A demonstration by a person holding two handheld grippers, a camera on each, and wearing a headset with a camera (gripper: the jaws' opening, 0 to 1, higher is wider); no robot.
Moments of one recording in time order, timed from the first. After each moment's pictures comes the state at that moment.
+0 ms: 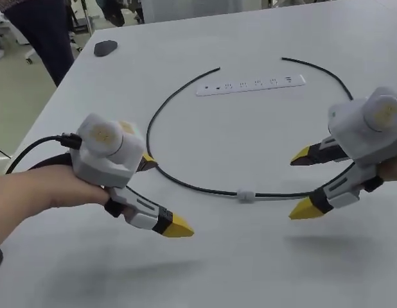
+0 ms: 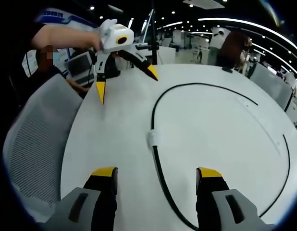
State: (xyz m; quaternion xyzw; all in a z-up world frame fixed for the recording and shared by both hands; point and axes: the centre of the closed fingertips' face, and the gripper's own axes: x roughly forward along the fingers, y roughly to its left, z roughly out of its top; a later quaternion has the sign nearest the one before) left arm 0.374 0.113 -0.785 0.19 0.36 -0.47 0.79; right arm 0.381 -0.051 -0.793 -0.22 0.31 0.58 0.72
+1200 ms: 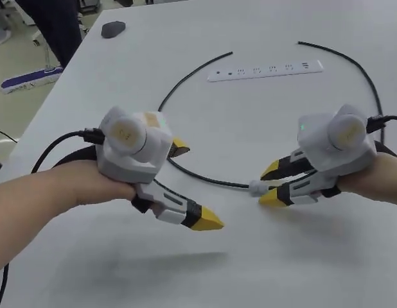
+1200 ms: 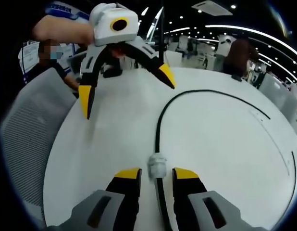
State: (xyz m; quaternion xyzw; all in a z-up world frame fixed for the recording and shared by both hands) left arm 0.377 0.078 -0.778 0.20 0.29 -0.51 0.79; right arm 0.386 0.012 -0.821 -0.24 0.27 0.60 0.72
